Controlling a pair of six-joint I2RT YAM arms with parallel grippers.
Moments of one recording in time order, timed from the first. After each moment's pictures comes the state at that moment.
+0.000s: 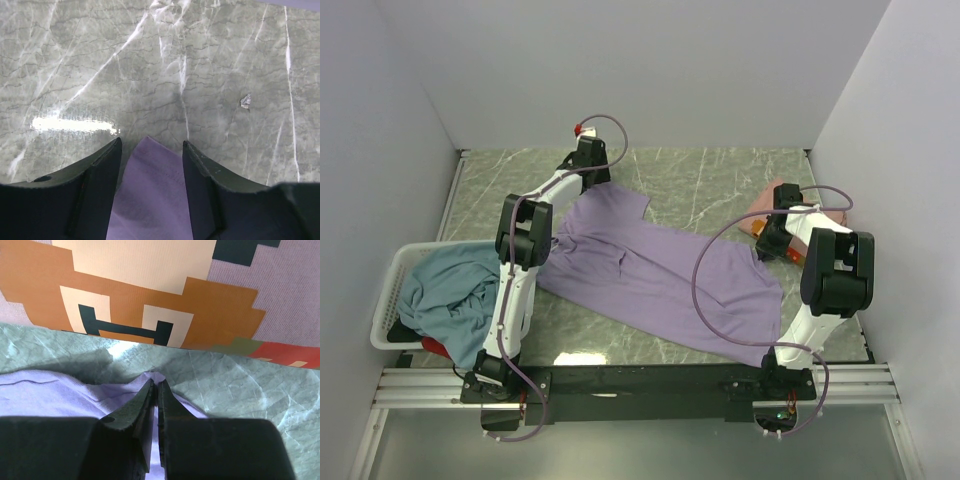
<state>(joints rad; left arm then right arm) -0.32 2.49 2.03 -0.20 -0.22 -0.38 -0.12 1.78 1.09 -0.59 0.06 0.41</state>
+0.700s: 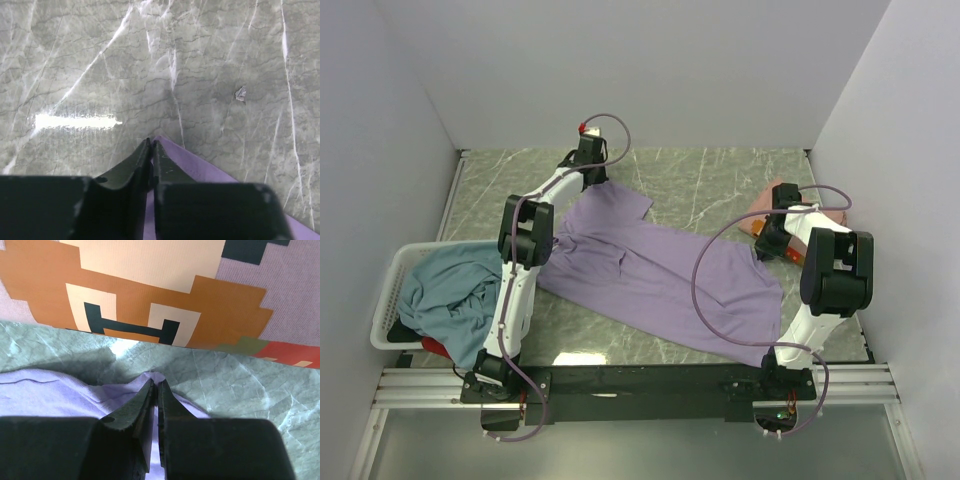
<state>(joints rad) -0.32 2.53 2.11 -0.27 -0.18 -0.34 -0.11 1.78 1.10 -0.59 0.06 0.41</state>
